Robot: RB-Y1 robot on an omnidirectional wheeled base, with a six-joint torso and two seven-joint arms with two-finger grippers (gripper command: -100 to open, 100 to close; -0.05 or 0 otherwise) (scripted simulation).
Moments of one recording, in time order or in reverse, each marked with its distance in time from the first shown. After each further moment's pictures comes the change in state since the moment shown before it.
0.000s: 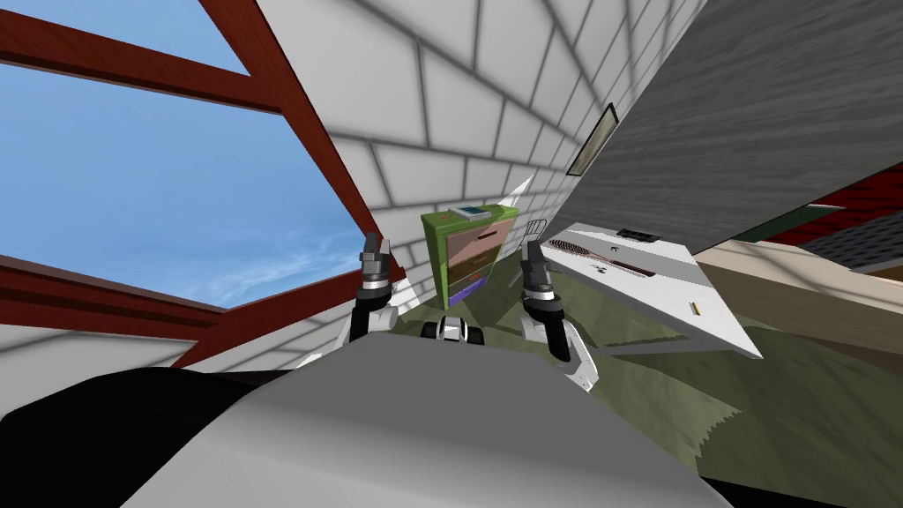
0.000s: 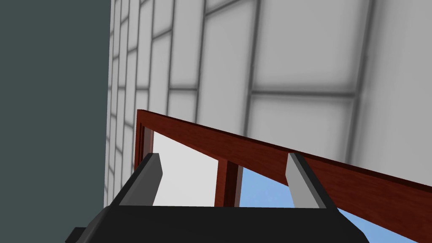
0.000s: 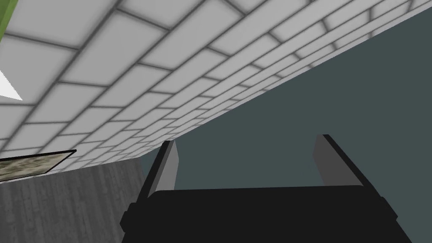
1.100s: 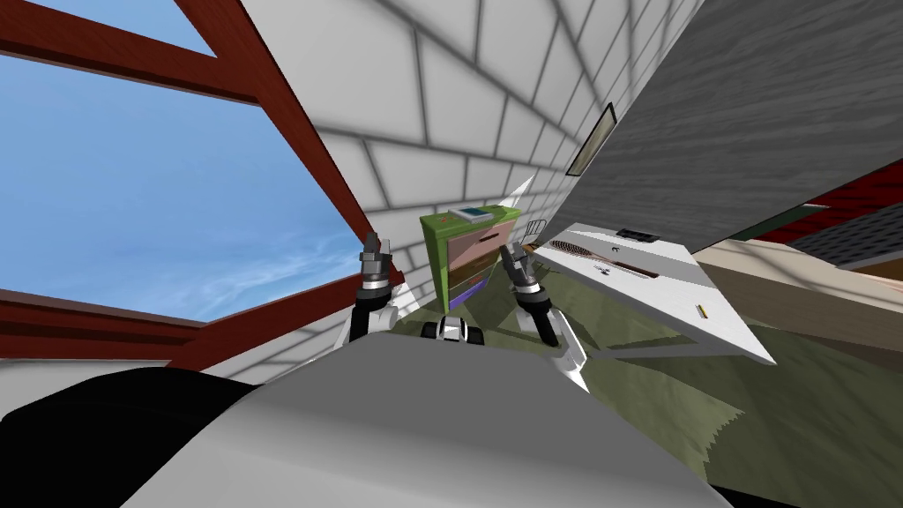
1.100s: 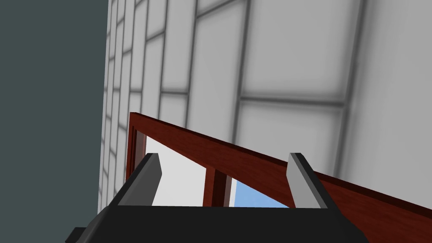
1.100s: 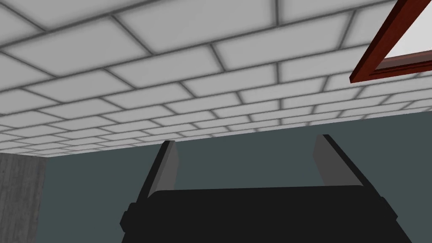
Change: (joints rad) left arm 0.000 0.000 0.000 0.000 0.000 0.000 0.000; right arm -0.091 -0.053 0.018 0.096 0.197 -0.003 0.270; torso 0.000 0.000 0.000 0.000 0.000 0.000
